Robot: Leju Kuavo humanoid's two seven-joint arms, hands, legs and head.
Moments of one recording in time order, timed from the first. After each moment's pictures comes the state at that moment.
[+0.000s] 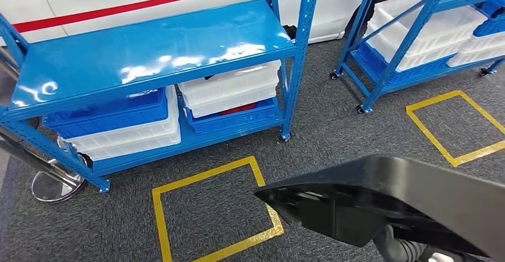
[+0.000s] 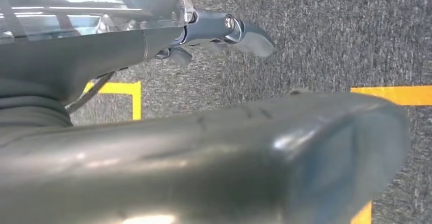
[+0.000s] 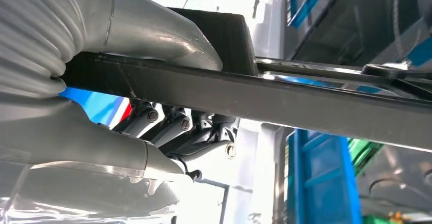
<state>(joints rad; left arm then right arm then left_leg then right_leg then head) -0.06 -0.03 1.38 -0.25 -0.96 0.13 -0.17 0.10 -0.15 0.13 -2.05 -0.13 0.47 -0.70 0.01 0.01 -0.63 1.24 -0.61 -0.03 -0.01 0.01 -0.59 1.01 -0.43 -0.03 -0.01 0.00</state>
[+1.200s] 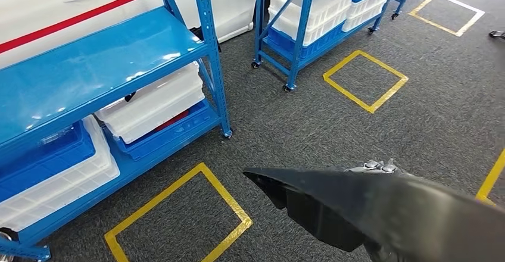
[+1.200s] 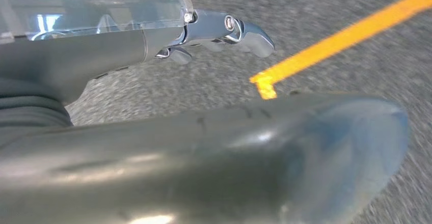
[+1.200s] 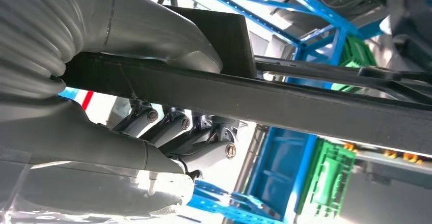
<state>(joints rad) -0.08 0.09 1.38 -0.26 -0.98 0.01 -0.25 0.00 -0.11 0.27 -2.13 -0.02 0.28 -0.70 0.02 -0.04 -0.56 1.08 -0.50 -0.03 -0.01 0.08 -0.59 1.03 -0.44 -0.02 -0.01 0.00</state>
